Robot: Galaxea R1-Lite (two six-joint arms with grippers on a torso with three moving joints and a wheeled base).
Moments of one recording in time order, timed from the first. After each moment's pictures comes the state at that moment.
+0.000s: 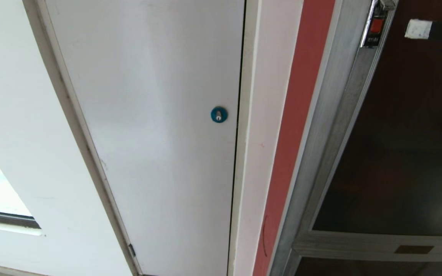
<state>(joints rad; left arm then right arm) 0.00 0.00 0.00 -0.02 -0.02 0.02 0.15 1.22 -1.24 -0.14 0.47 -0.03</state>
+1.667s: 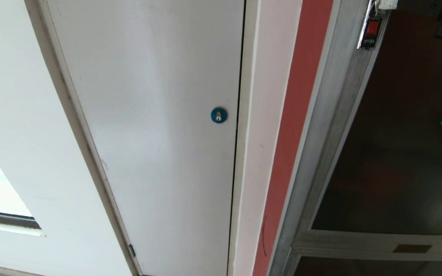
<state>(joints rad) 0.00 0.00 0.00 -0.02 -0.02 0.02 0.14 1.41 -1.47 -0.06 0.39 -0.03</state>
